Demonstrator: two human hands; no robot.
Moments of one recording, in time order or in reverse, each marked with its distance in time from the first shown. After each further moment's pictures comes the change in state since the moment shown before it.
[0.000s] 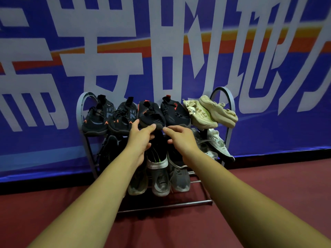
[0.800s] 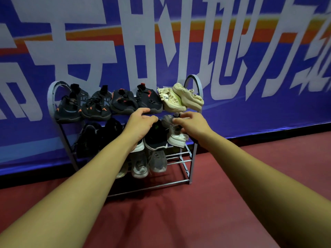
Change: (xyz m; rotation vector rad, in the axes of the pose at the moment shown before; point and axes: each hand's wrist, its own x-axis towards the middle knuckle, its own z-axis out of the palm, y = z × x) left_hand -0.052 0.003 0.062 0.342 -0.170 0.158; right_hand -0.044 -0.015 -0.122 -0.390 0.102 -0.014
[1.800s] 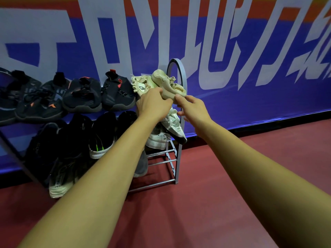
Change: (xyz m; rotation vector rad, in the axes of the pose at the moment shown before) left_hand 0.077 0.030 0.131 0.547 0.094 0.219; right_hand 0.094 0.058 -0.044 0.239 0.068 0.033
